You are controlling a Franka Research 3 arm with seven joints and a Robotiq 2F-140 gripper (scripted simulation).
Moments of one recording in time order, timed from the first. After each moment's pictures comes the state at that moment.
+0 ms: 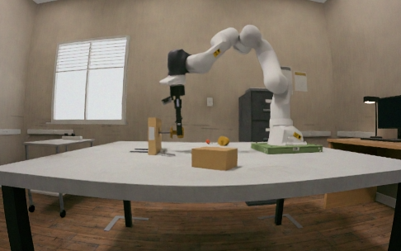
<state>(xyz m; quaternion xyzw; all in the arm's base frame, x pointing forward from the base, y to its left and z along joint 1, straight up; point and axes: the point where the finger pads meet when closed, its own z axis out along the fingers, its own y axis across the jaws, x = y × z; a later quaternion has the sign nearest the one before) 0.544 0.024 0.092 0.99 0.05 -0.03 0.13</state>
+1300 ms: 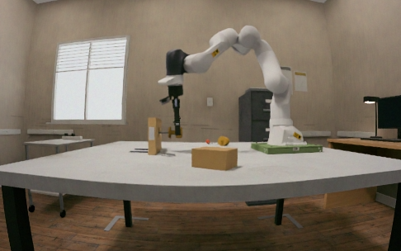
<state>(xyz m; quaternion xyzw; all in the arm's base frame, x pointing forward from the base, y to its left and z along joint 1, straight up) 0.553 0.024 0.092 0.99 0.05 -0.03 0.13</state>
